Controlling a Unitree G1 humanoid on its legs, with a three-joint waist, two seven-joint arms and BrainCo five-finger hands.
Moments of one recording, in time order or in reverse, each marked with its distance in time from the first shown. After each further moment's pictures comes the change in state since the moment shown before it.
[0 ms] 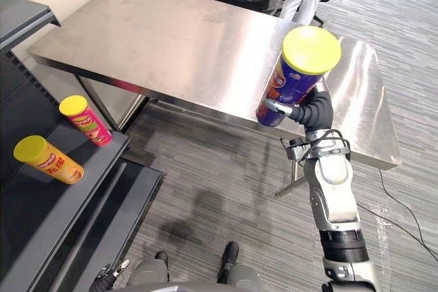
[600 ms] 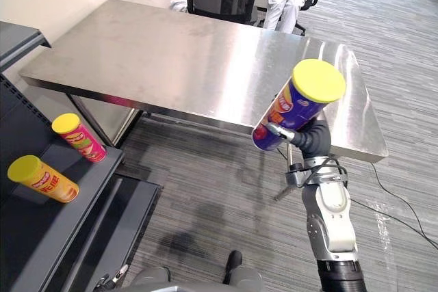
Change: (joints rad) left arm -0.007 -0.037 0.031 0.019 -0.101 0.053 0.029; right arm 0.161 0.079 0.053 -0.049 0.076 0.000 0.049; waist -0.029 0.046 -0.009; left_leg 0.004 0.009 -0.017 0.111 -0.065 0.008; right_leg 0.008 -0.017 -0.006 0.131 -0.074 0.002
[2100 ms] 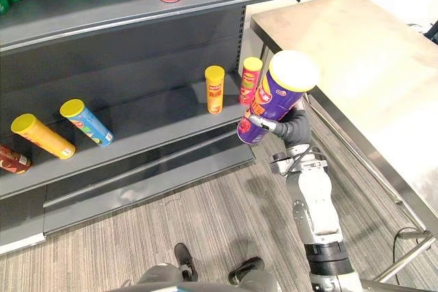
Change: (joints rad) left arm 0.033 -0.030 0.006 0.114 -0.028 -0.077 -0.027; right arm -0.105 0.013 0.042 0.071 -0.020 0.007 -0.011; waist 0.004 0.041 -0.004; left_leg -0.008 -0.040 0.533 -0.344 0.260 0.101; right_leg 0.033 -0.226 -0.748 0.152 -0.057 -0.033
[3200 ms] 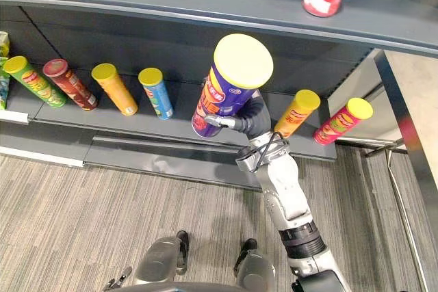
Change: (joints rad) left arm -0.034 -0.001 0.003 -0.078 -0.004 0.035 0.002; right arm -0.150 0.060 0.192 0.008 0.009 -0.065 0.104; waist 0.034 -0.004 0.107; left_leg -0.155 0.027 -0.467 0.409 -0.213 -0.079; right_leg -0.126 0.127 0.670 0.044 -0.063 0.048
